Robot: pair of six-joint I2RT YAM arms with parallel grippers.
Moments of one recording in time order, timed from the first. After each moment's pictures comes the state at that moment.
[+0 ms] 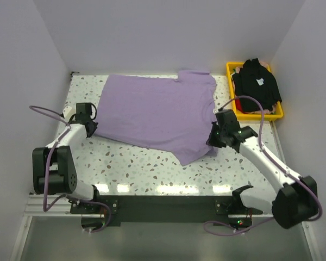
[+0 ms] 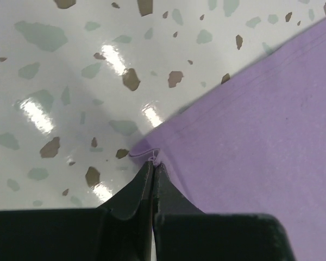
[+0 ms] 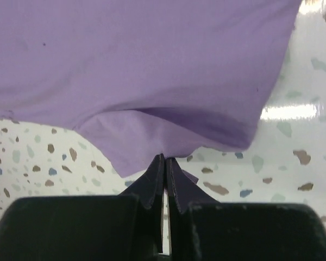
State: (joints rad) left arm 0.08 1.45 0.81 -0.31 -0.39 -0.90; right arm 0.37 1.12 0.82 -0.66 0.04 0.62
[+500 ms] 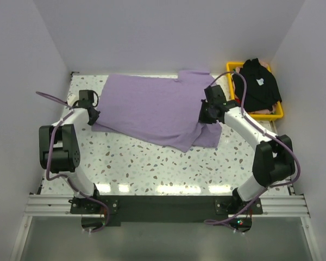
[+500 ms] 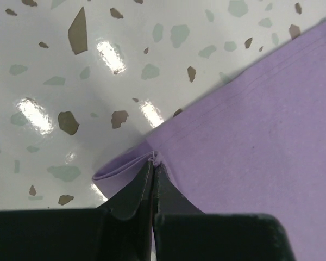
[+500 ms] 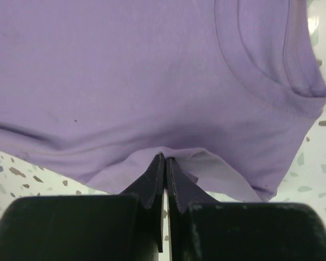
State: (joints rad) left arm 0.08 1.74 1.07 -0.32 -0.36 -0.88; right arm 0.36 1.59 1.20 -0.58 0.06 0.52
